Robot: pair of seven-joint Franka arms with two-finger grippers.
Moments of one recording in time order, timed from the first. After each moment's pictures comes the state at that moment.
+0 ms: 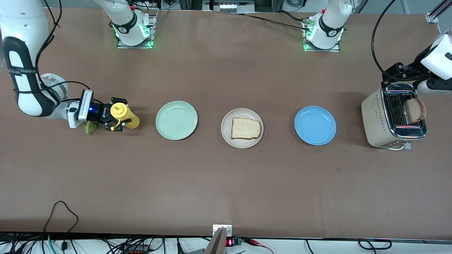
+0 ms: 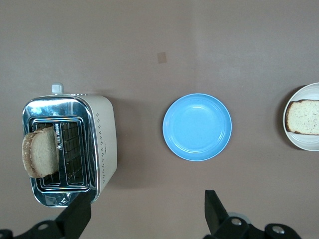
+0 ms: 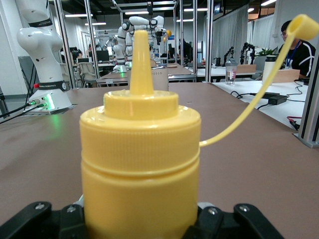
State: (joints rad) left arm -0.04 -0.06 0.04 -1.70 0.02 1.62 0.01; right arm -0.07 0.53 -0.18 -2.08 1.34 1.58 -2.59
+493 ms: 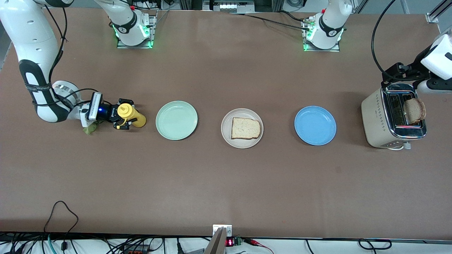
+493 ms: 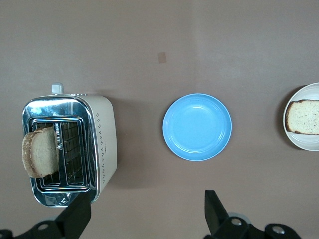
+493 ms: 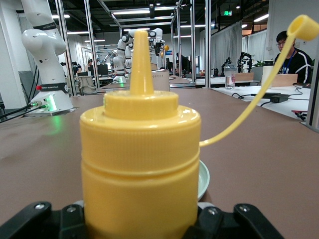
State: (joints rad) left arm -0.04 -0.06 0.04 -1.70 0.02 1.62 0.01; right arm -0.10 0.67 -0.17 -2.08 1.38 1.53 -2.71
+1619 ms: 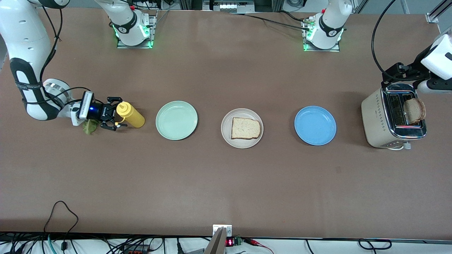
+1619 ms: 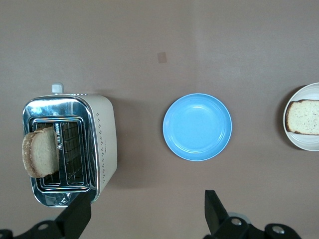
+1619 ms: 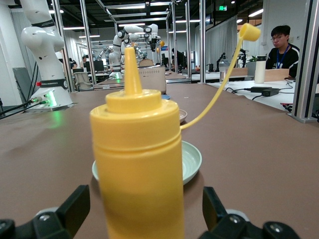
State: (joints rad) left arm -0.04 -0.06 0.04 -1.70 0.02 1.62 0.01; right arm -0.16 0.67 -0.22 -2.06 1.30 1.50 -2.70
